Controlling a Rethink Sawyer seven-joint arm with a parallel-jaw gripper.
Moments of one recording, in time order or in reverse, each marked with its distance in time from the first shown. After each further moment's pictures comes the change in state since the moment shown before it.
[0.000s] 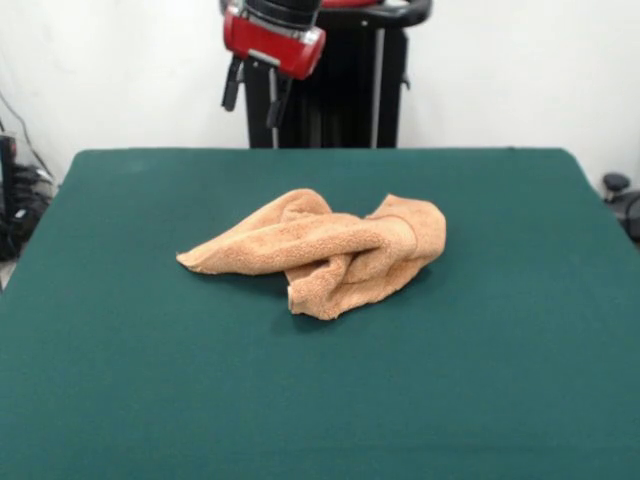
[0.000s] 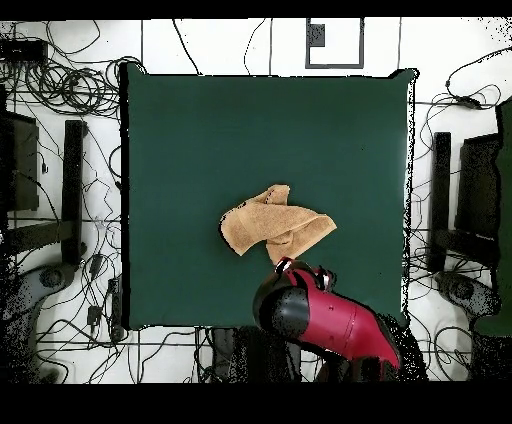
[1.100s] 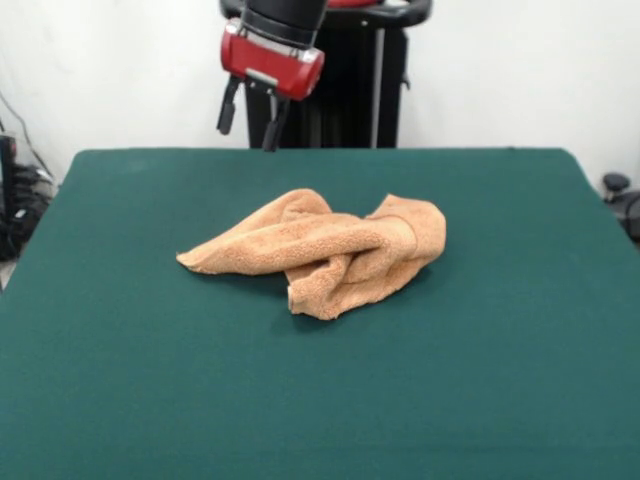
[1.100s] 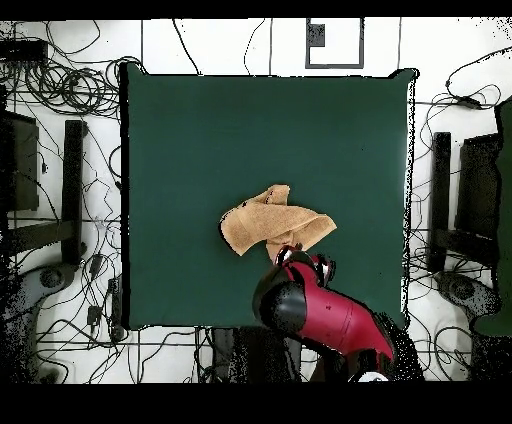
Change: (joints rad) arm -0.015 0.036 0.023 0.011 0.051 -0.187 0.000
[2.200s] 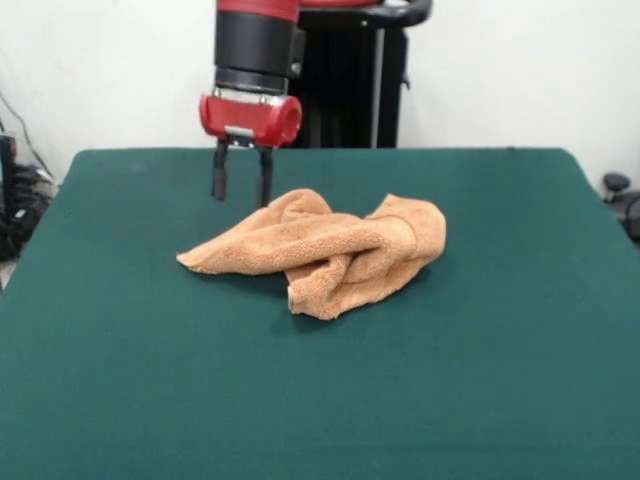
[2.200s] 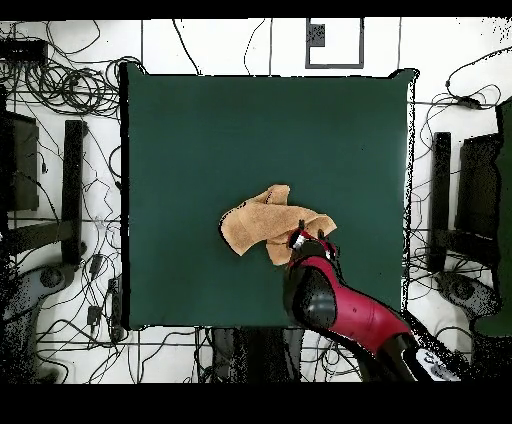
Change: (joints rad) arm -0.454 0.074 0.426 0.122 -0.115 -0.349 0.088
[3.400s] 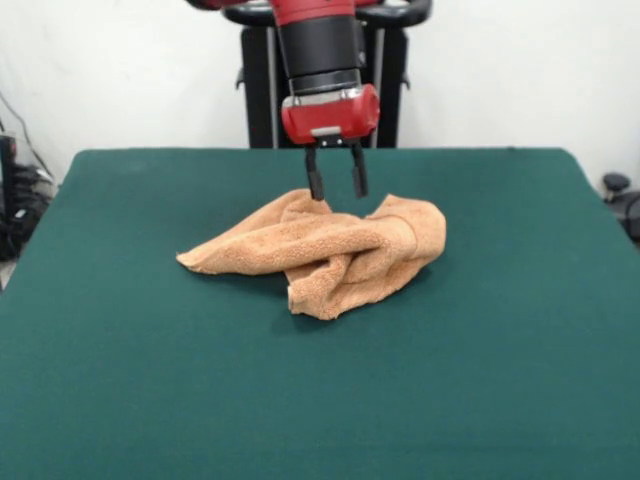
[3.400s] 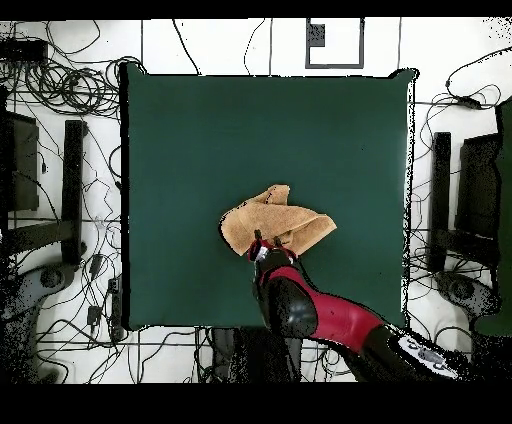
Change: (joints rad) arm -0.119 0.045 0.224 0.124 -0.066 -0.035 0.001
